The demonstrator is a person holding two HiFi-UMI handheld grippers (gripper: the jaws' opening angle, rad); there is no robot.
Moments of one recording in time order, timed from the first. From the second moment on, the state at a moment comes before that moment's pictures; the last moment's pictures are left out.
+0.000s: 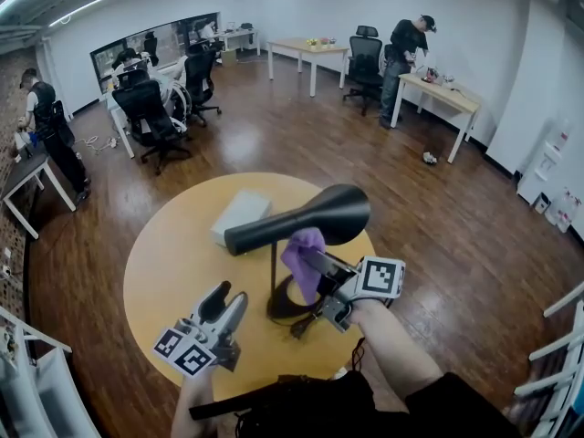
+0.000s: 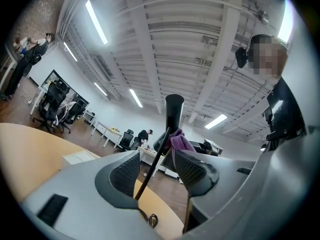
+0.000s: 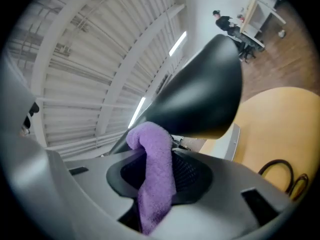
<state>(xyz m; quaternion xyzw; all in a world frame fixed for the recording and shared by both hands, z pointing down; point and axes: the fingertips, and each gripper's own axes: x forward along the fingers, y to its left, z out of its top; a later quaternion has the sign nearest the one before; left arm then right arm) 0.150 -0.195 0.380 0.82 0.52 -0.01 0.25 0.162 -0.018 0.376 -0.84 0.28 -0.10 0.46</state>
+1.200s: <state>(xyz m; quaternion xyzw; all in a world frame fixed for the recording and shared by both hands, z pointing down) 0.155 -0.175 0.388 0.83 0.49 0.00 0.26 0.169 -0.072 0.362 -0.87 0.38 -0.17 0.28</state>
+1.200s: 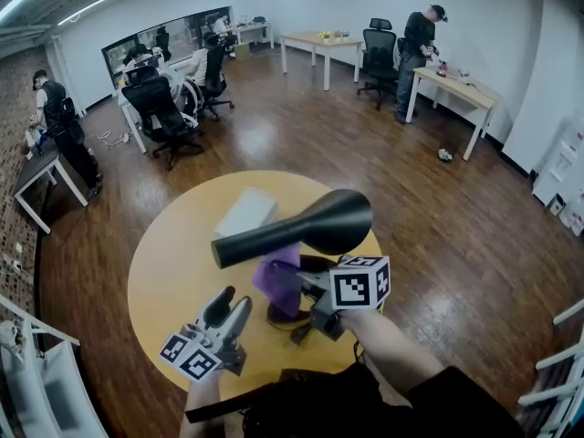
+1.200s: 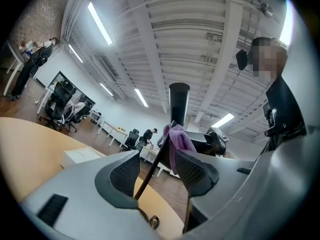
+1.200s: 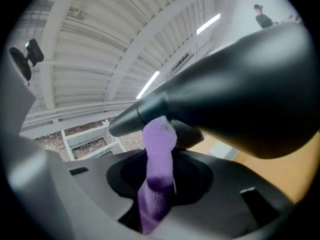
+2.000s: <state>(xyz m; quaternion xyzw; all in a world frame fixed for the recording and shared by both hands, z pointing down) 0.154 -0.166 0.398 0.82 0.51 0.02 0.26 0.170 -0.001 0.432 -0.82 0.28 -0.16 0.47</state>
